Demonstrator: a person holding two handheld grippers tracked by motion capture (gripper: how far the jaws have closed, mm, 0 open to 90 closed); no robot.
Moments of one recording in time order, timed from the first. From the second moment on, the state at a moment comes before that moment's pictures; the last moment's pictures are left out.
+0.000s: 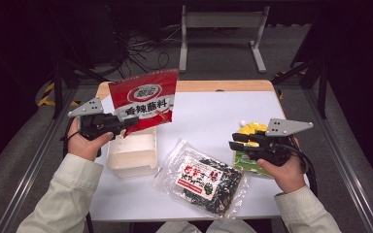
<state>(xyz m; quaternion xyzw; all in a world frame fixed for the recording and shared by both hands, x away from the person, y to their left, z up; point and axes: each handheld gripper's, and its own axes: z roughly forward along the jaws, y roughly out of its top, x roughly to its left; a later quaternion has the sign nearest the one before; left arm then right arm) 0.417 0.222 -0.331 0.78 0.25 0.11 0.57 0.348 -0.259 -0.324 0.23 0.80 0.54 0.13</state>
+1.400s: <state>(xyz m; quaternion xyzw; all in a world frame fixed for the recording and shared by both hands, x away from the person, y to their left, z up) 0.491 0.237 -0.353 0.81 0.33 0.16 0.46 0.343 -0.263 -0.332 0.23 0.80 0.55 0.10</state>
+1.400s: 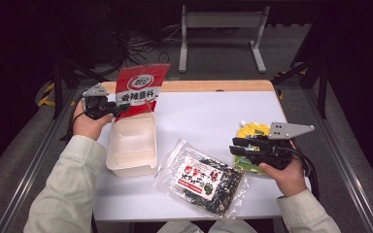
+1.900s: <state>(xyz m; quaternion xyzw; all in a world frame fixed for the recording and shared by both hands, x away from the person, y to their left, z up) 0.487 0.255 -0.354 0.83 0.33 0.16 0.43 0.343 -0.263 -0.337 0.24 0.80 0.55 0.09</state>
